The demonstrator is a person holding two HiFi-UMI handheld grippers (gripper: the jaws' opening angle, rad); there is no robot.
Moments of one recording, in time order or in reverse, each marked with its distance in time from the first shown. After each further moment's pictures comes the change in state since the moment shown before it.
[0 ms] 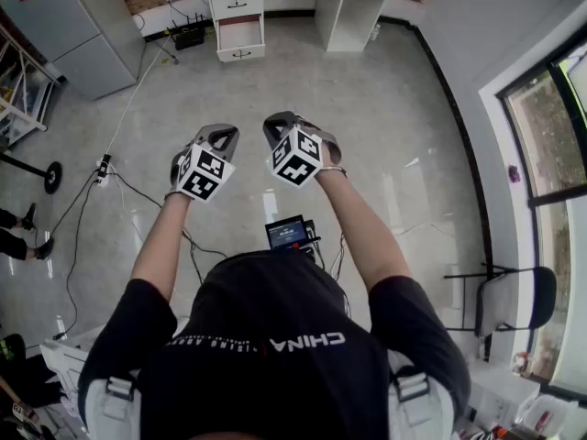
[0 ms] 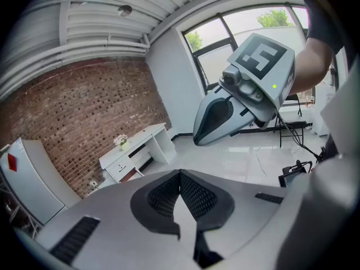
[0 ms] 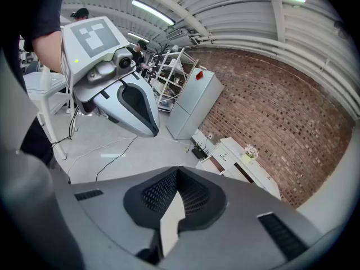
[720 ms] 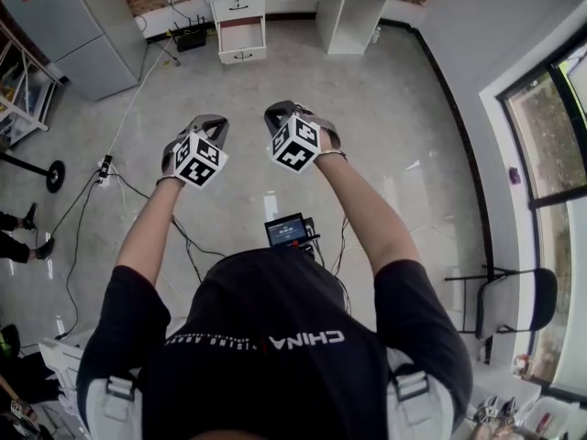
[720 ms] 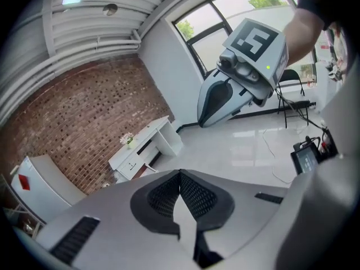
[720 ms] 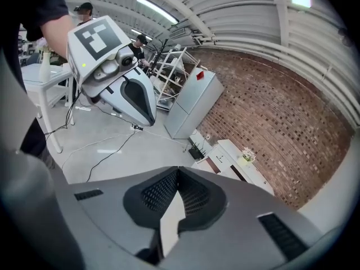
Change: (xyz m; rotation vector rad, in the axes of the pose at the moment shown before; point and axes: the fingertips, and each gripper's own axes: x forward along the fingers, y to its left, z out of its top) left arm 0.009 0.034 -0.020 0.108 0.088 0.065; right arm 0.017 -0.023 -0.003 -0.050 0.008 -0.031
